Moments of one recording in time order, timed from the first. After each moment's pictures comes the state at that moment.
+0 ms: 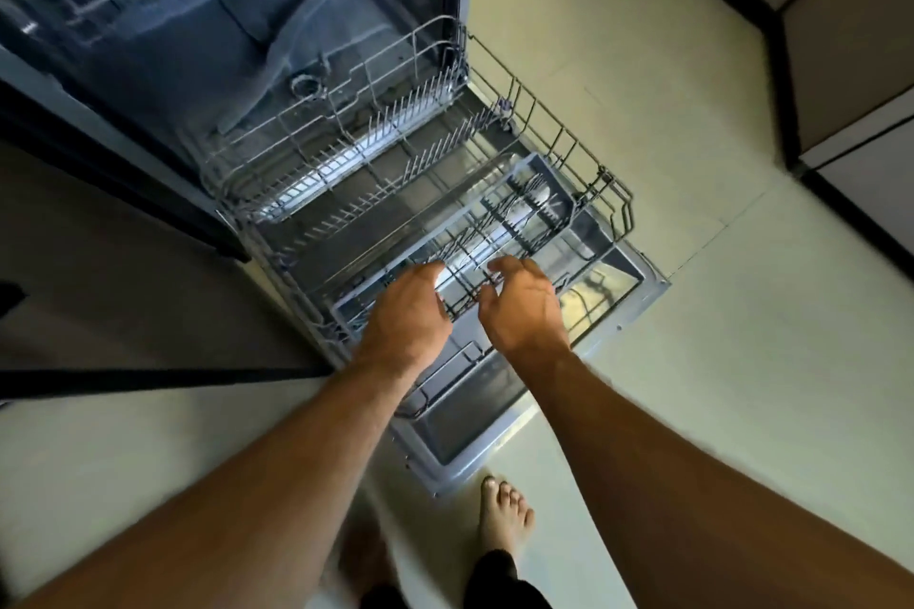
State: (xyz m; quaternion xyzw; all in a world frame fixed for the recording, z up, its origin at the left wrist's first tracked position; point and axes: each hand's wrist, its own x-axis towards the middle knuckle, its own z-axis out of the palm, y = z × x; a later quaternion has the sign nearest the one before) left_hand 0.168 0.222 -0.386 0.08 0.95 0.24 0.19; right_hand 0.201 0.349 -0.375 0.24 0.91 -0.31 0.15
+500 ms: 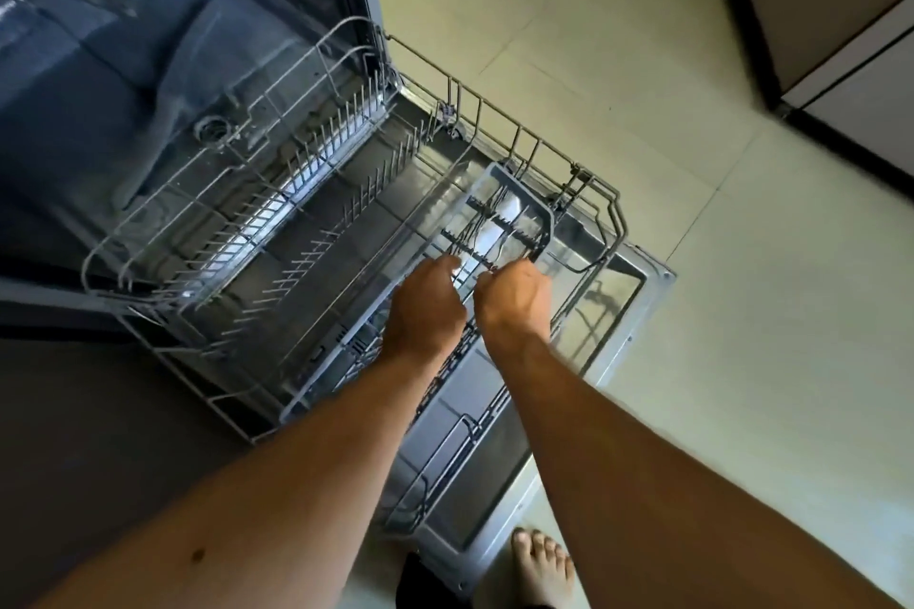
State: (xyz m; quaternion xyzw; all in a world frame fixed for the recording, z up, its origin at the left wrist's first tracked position) left_hand 0.072 0.307 -0.495 0.15 0.93 0.25 0.20; right_hand 0.112 0.394 -0.456 0.49 0.76 -0.42 0.10
